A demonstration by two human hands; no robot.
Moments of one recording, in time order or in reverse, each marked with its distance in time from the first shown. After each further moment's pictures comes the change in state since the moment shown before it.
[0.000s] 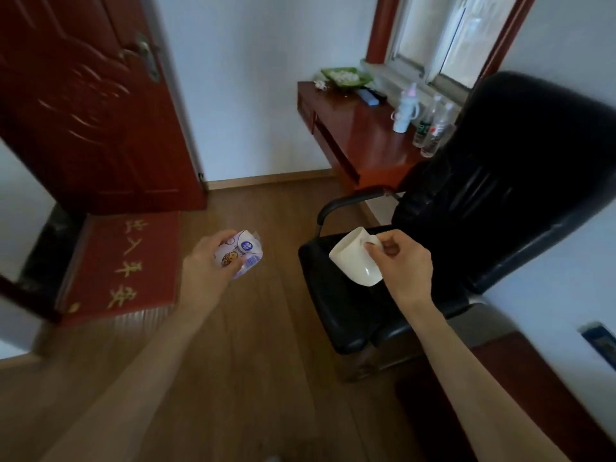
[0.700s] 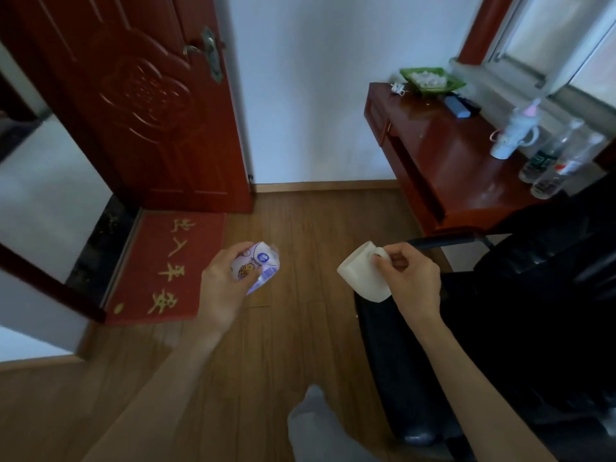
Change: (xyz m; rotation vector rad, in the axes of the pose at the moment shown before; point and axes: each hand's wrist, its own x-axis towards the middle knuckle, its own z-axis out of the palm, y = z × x) left_hand 0.195 -0.116 -0.018 -0.109 0.074 -0.167; right_hand 0.170 -0.062 0.205 0.135 -0.190 0.016
